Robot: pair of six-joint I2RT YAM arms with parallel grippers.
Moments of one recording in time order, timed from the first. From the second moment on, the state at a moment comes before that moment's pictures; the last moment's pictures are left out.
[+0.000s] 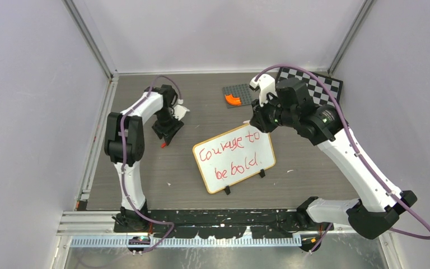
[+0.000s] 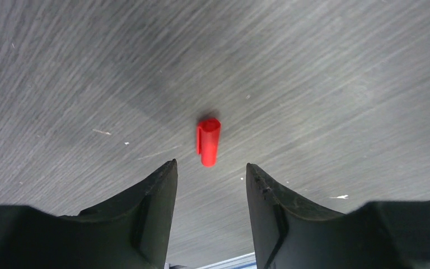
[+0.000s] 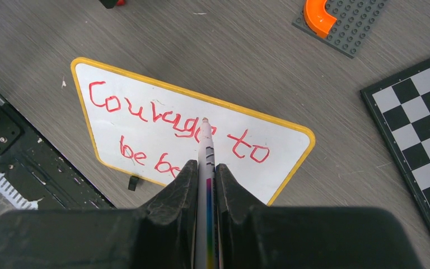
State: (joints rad) left arm -0.21 2.02 1.57 -1.11 0.08 0.50; right arm 0.62 1.22 1.53 -0.94 -0.11 -0.04
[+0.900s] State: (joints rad) left arm -0.18 2.02 1.57 -1.07 0.15 0.36; right arm 0.57 1.31 1.65 -0.98 -0.16 -0.06
